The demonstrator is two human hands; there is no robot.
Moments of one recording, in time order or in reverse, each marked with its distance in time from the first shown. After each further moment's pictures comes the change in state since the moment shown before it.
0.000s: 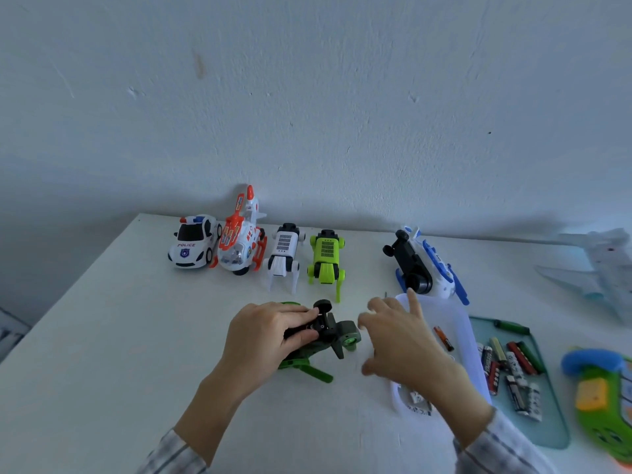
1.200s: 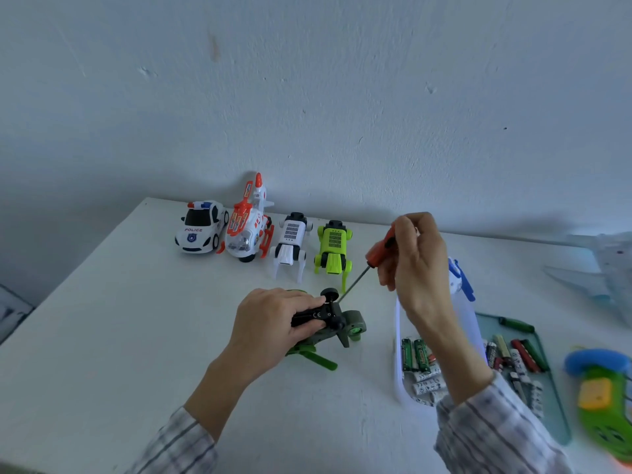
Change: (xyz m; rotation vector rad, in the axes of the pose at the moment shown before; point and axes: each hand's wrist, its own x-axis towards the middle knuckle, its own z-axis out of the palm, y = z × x) left_hand -0.002 0.002 0.001 0.018 0.046 -0.017; right_hand 0.015 -0.012 -0.054 1.419 0.828 0.015
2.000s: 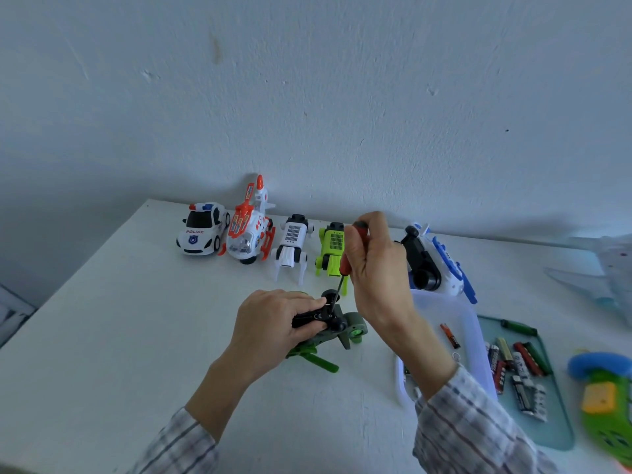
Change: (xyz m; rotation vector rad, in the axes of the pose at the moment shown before) left_hand 0.002 0.000 0.000 0.008 0.005 0.004; right_hand -0.006 0.008 0.033 -0.344 -0.137 -0.266
